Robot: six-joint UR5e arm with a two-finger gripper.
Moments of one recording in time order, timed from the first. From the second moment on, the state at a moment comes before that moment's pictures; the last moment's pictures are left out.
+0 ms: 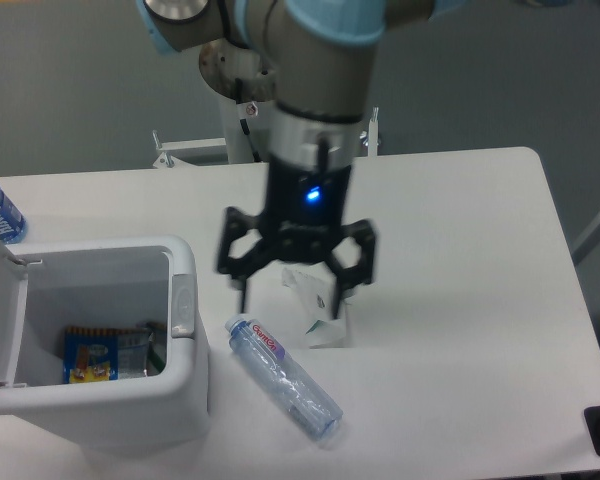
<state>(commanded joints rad) 2.47 -1.81 -1.30 -1.05 1.35 0.33</state>
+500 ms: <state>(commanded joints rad) 2.58 -1.81 -1.36 -1.18 1.66 1.01</state>
